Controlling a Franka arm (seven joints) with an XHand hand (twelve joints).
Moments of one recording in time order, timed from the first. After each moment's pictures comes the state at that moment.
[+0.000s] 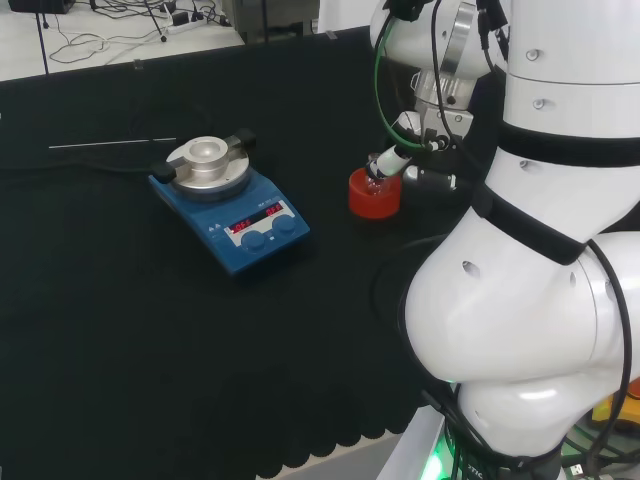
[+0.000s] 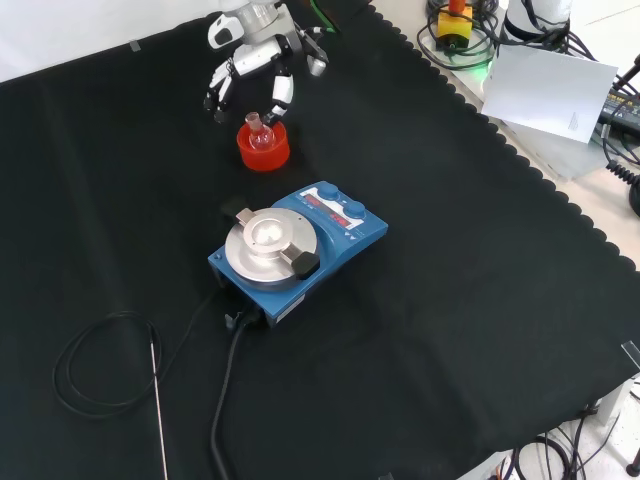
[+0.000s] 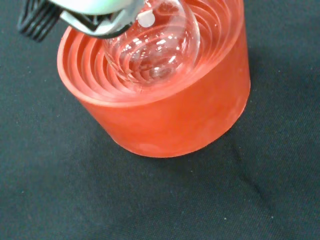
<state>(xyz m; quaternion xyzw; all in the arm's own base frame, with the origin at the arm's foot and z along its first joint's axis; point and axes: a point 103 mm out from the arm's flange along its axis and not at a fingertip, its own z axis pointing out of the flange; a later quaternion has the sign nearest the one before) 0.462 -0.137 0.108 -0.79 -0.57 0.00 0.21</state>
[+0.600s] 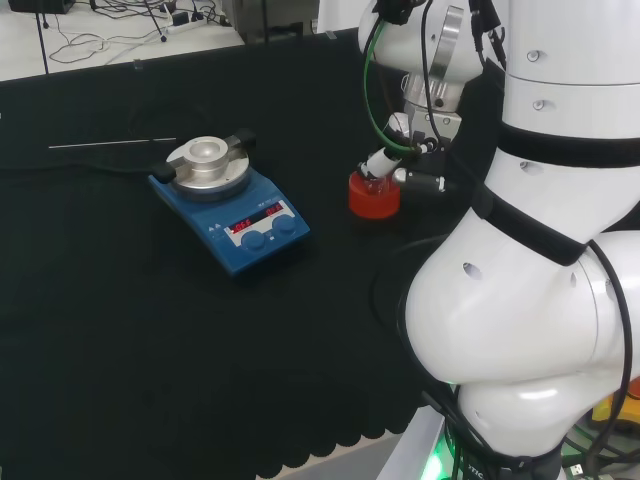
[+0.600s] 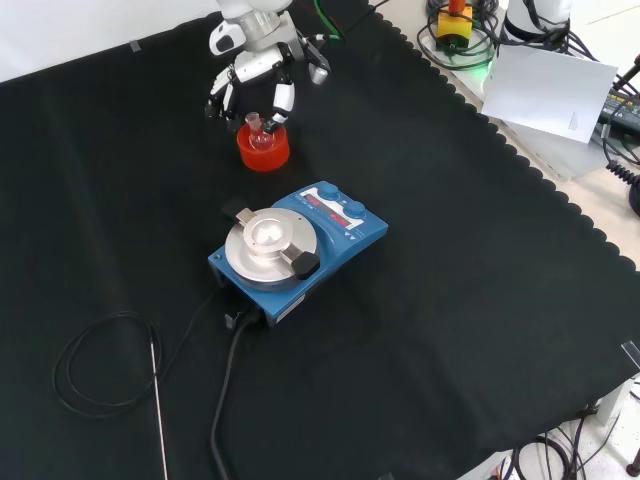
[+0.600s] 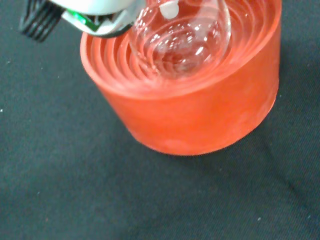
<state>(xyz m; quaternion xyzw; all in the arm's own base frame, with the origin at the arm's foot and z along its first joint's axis) 0.467 -0.124 0.106 -0.80 -0.57 0.00 0.20</state>
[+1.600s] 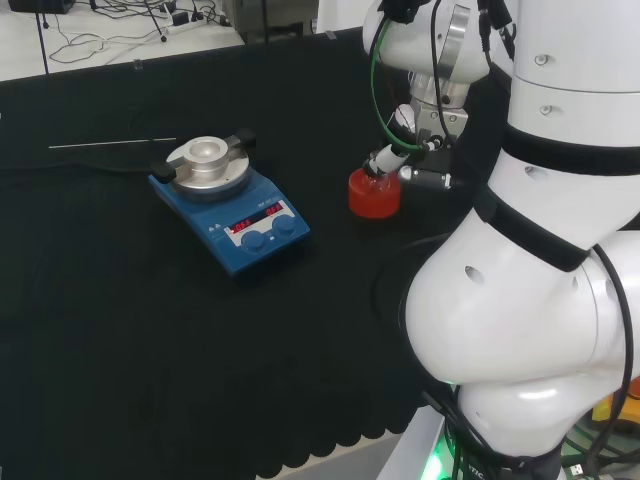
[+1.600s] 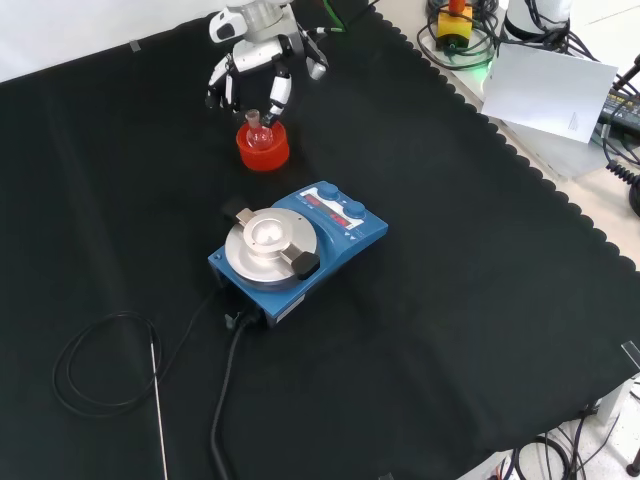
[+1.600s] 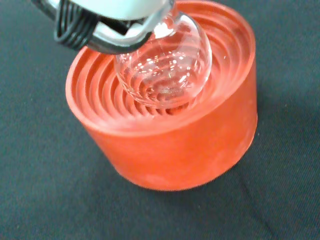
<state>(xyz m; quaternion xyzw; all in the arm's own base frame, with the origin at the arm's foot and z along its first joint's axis) 0.468 -0.133 0.117 -0.81 -0.57 -0.01 0.15</state>
